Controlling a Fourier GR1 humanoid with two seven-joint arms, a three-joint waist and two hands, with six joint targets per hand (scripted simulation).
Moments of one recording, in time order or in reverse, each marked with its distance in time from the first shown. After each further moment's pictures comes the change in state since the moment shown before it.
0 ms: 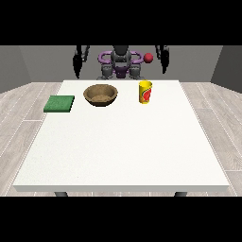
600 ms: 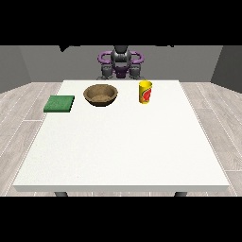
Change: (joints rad) left arm -0.040 0.032 0.122 -0.139 0.181 -0.028 0.158; right arm -0.001 -0.151 -0.148 -0.115 -0.180 0.145 0.111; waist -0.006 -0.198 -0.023
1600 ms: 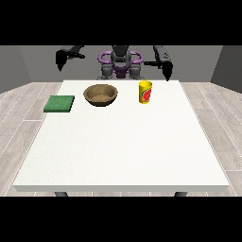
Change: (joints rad) left arm -0.089 -0.070 0.059 0.322 -0.088 -0.003 -0.513; right arm -0.082 0.016 -0.061 0.084 -0.006 0.088 -0.237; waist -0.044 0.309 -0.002
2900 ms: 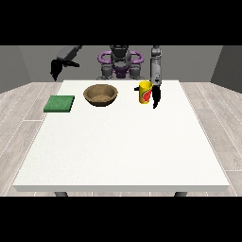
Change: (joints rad) left arm -0.310 -0.004 0.070 0.755 -0.084 0.171 -0.544; right arm -0.083 -0.042 -0.034 0.156 0.012 0.092 -0.153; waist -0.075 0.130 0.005
